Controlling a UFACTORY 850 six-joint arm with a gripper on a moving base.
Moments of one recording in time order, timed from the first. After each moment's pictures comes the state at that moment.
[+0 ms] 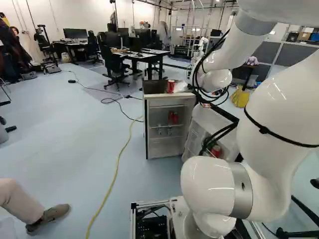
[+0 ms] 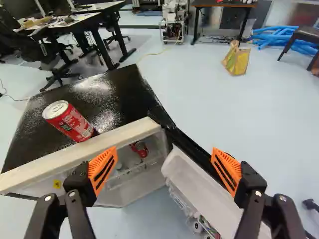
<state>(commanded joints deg) -19.7 1.4 -36.9 4.1 19.3 3.1</state>
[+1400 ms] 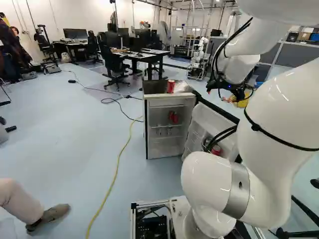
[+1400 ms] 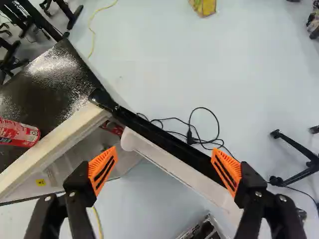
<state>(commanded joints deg) -32.1 2.4 -45.8 7.1 -9.2 3.1</state>
